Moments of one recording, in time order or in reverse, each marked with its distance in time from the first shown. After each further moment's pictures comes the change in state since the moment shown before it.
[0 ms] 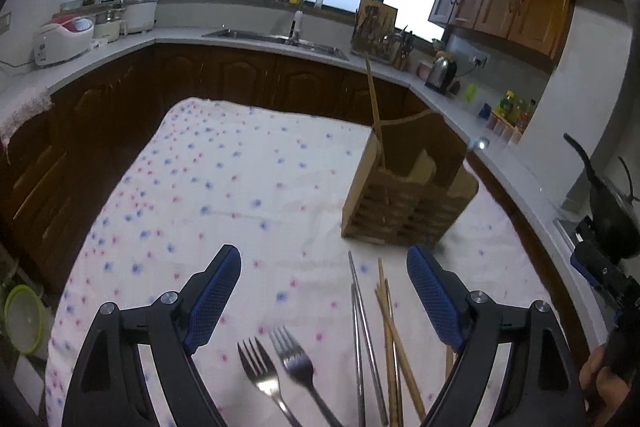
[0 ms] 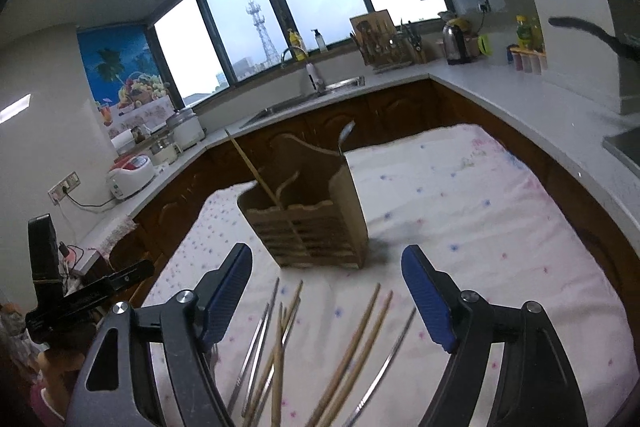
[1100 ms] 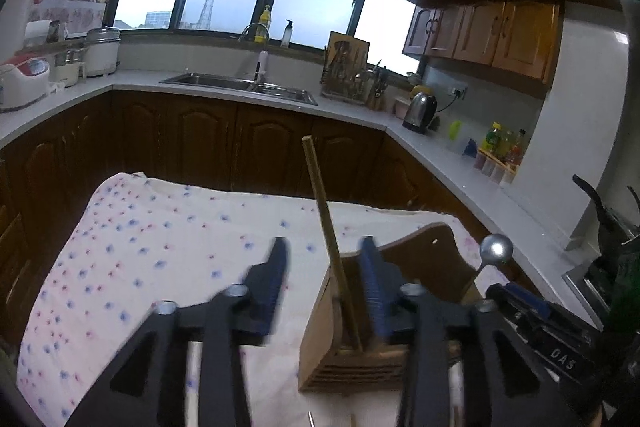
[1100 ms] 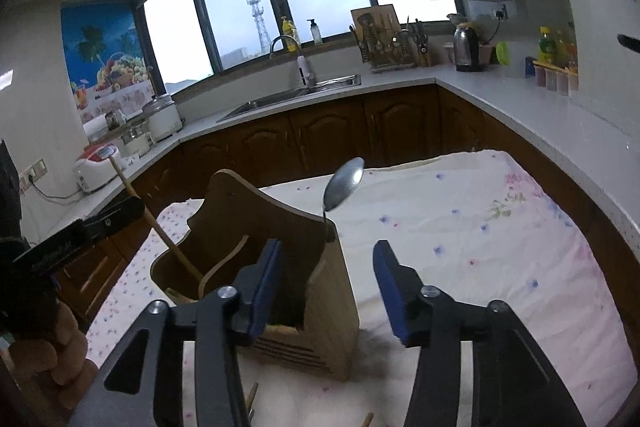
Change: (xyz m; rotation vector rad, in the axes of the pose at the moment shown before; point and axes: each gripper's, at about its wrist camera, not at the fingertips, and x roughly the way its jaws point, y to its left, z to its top) left arm 0.171 -0.031 0.090 0.055 -0.162 -0.073; right arm 0.145 -0.005 0.063 -0.069 -0.001 -0.059
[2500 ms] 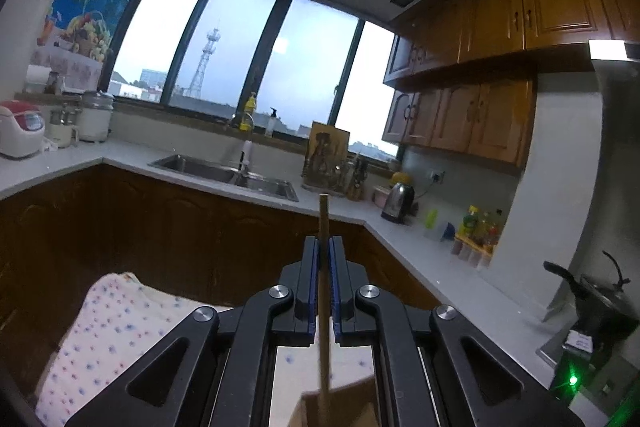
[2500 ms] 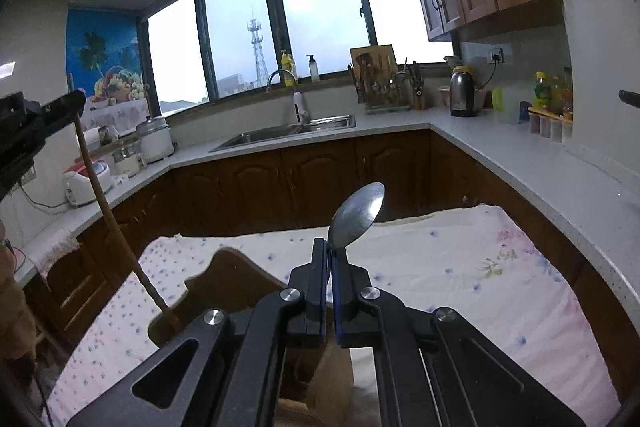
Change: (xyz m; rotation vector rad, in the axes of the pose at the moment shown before) left arm -0.043 0.001 0.031 0.012 -0.291 -0.079; right arm 0.004 0.024 0.035 -0.072 -0.145 -0.057
